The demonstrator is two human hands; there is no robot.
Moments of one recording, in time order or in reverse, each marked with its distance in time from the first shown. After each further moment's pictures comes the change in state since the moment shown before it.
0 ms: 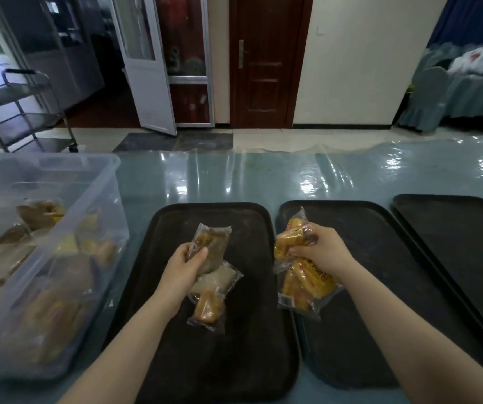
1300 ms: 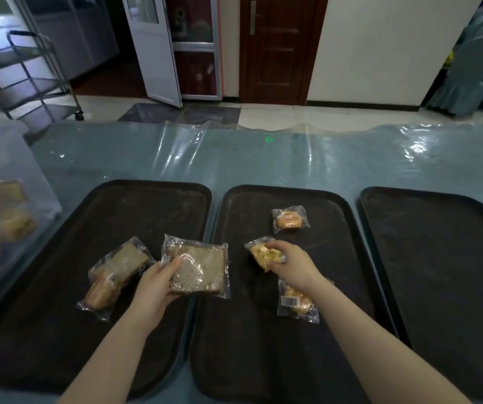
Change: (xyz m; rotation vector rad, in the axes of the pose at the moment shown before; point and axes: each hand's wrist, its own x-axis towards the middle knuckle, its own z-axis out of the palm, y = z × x) left_hand -0.009 -0.035 0.207 -0.361 0.170 -0.258; right_hand 0.056 0.180 -0.104 -0.235 -0.249 -0.047
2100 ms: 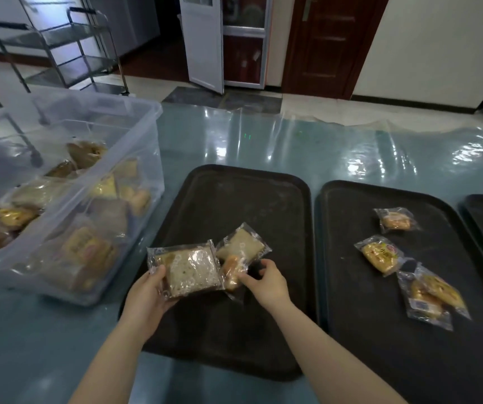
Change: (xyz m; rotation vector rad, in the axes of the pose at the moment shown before) left_hand 0.000 0.036 -0.275 -0.233 0.174 -0.050; right_hand 0.009 -0.199 0.267 0.299 -0.052 0.292
